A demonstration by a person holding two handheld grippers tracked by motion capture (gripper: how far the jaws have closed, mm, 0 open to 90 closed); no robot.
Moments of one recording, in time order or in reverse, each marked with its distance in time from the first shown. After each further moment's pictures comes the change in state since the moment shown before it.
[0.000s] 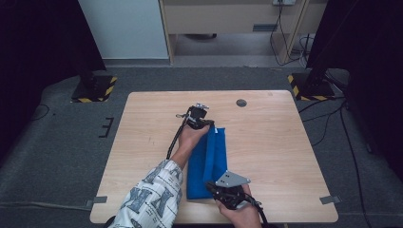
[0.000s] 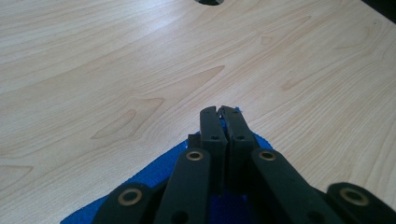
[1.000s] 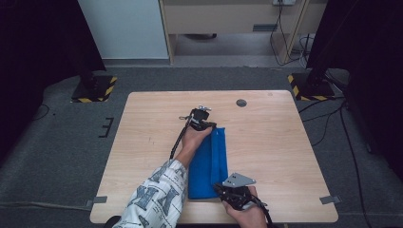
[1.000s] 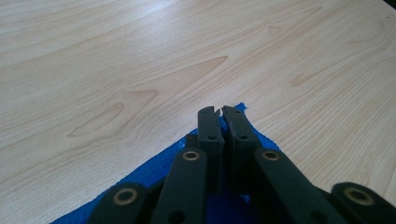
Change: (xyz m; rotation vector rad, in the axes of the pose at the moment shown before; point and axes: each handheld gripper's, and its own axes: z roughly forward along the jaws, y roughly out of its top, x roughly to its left) left arm -0.001 -0.006 0.020 0.011 -0.017 -0.027; right arm -0.017 -0.021 -0.002 0.058 -0.044 0.038
